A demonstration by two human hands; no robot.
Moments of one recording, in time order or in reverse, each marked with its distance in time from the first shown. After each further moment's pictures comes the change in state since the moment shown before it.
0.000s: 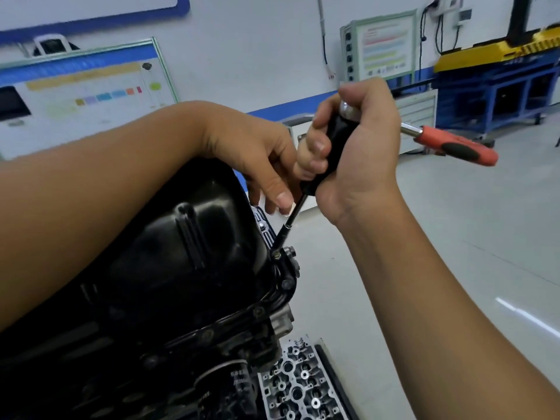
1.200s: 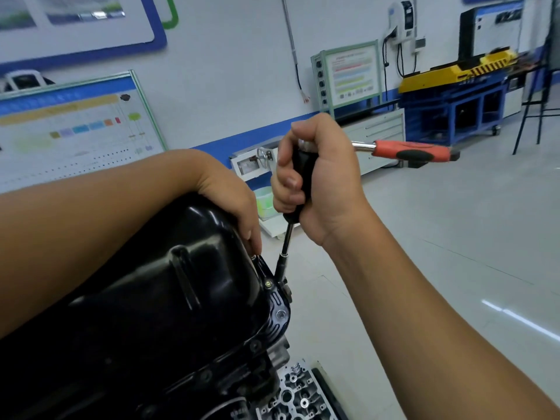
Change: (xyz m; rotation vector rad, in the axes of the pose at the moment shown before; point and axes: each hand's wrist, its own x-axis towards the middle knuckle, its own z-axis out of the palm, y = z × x) left_hand 0.019 -0.035 -0.016 0.187 -0.136 -0.484; right_hand 0.011 -0.002 0.004 -0.157 -0.163 0.031
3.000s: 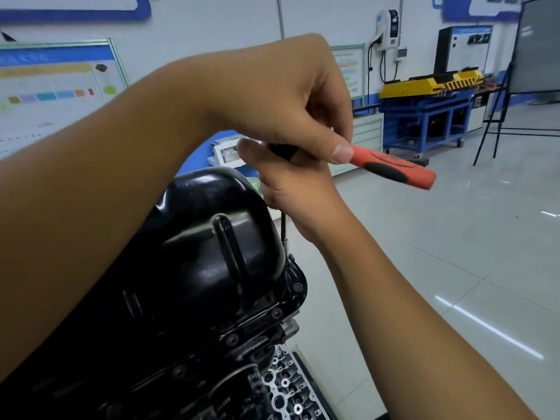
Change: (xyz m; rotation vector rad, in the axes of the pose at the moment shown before) left_hand -0.123 0.049 0.010 0.044 0.813 0.791; right_hand 0.003 0.051 0.038 -0.642 0.071 -0.258
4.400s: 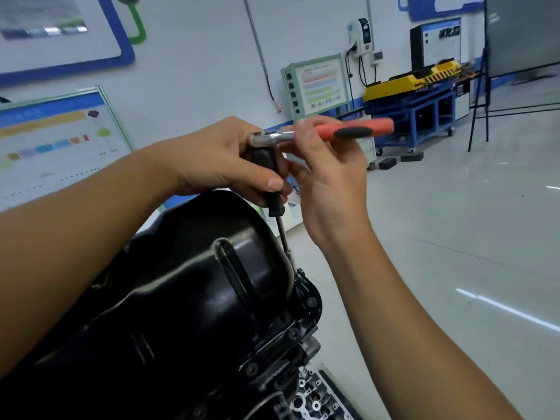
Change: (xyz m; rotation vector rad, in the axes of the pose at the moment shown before) left_hand -0.021 -0.085 0.028 -0.654 -0.035 -0.238; right_hand -0.005 -0.006 -0.015 0.606 0.309 -0.172
